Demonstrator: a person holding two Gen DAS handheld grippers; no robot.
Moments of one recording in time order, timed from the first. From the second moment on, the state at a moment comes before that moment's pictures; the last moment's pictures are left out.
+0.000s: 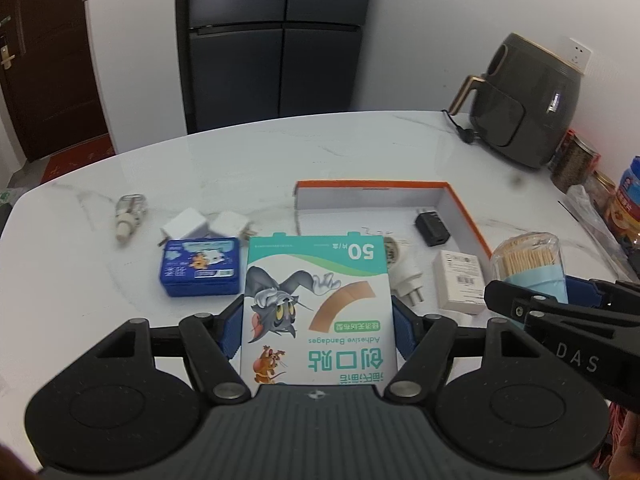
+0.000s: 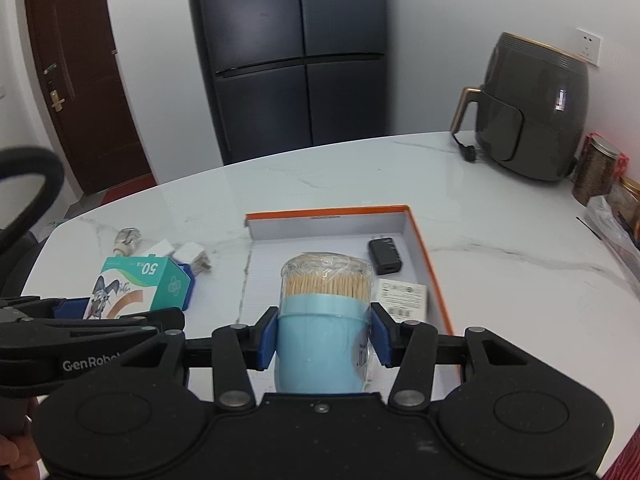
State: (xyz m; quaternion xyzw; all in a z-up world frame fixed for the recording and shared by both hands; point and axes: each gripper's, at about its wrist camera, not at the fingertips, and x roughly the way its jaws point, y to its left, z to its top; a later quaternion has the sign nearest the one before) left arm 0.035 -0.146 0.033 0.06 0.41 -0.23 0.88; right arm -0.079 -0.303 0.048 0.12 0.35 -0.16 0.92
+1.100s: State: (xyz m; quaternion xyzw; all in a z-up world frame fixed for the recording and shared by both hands) left arm 0.044 -0.208 0.026 0.07 0.42 -0.25 0.87; right arm -0.067 -0.364 0.039 0.13 0.35 -0.17 0.91
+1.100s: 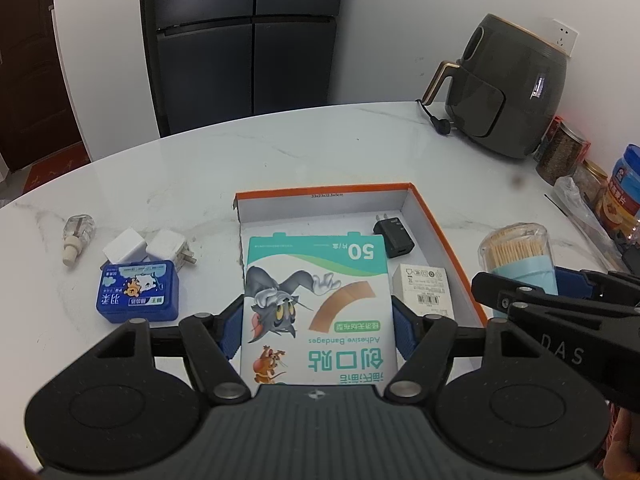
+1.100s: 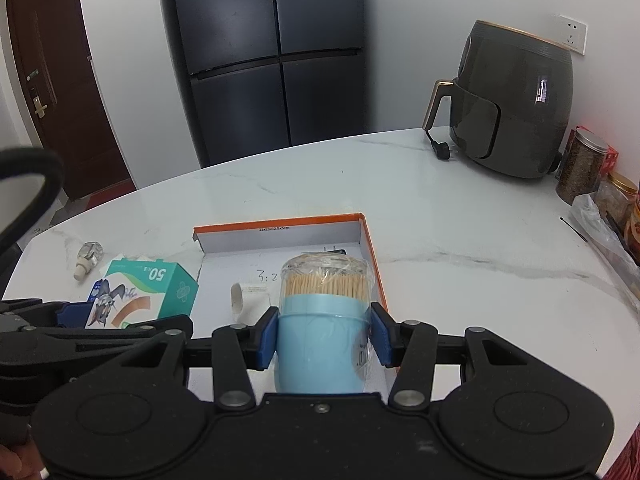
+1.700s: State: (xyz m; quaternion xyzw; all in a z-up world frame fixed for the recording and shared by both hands) left arm 0.058 -0.222 0.018 0.07 0.42 -0.24 0.87; right arm -0.035 -0.390 0.034 0.12 0.36 -0.17 0.91
